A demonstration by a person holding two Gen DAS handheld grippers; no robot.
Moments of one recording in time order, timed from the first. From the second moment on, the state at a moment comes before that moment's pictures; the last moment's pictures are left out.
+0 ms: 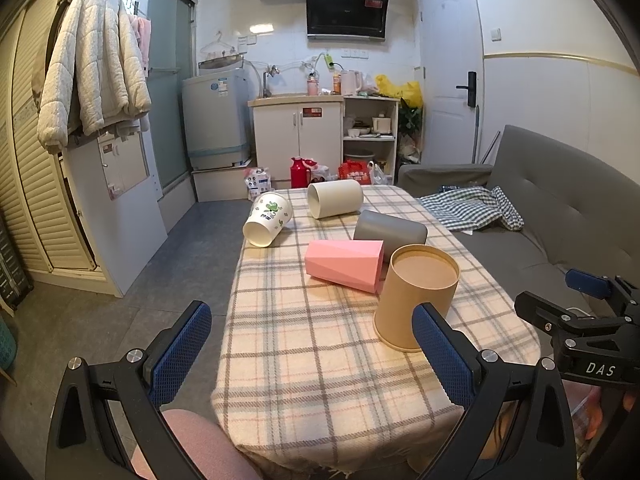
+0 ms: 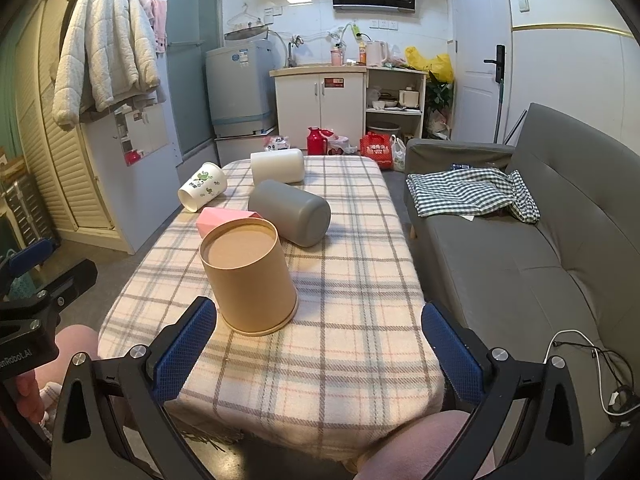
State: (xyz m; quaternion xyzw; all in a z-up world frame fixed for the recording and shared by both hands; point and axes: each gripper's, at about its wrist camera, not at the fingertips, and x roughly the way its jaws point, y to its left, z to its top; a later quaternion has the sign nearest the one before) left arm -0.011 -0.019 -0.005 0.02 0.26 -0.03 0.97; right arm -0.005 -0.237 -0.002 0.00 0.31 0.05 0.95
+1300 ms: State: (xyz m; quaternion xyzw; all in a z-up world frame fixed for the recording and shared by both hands) left arm -0.010 -0.018 -0.005 0.02 0.26 -0.03 0.96; right arm -0.005 -0.234 -0.007 0.00 0.32 0.06 0.95
